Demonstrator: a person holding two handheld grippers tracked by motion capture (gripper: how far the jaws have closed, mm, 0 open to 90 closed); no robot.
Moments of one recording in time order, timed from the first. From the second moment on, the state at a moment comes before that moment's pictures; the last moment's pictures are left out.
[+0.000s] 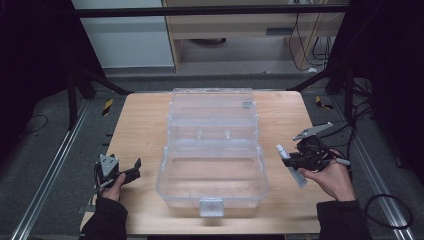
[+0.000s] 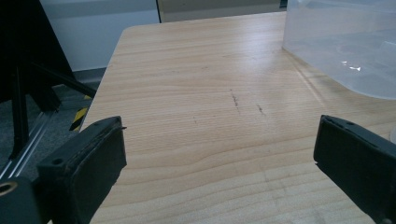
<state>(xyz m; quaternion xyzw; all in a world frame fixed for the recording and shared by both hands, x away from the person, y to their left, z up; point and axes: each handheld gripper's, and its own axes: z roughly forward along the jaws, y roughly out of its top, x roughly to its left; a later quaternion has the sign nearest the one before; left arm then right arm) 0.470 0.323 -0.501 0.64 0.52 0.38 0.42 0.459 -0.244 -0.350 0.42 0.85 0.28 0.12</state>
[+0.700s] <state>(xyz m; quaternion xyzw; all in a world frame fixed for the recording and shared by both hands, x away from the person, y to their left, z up) 0.470 0.323 -0.501 0.65 0.51 0.38 0.42 0.460 -0.210 -0.307 0.29 0.90 0.30 0.11</state>
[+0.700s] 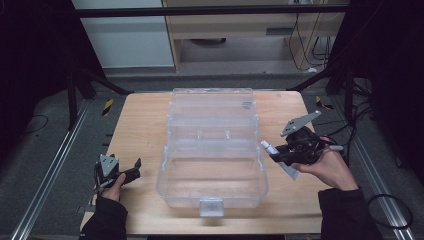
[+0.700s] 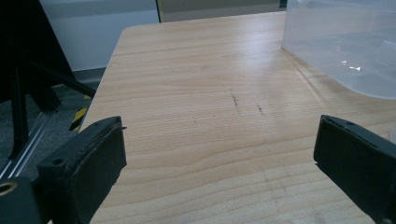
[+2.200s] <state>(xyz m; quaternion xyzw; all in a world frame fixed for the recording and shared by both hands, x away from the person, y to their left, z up) 0.470 0.323 -0.501 0.65 0.51 0.38 0.42 0.478 -0.101 -0.341 0.08 0.97 0.20 0.05</state>
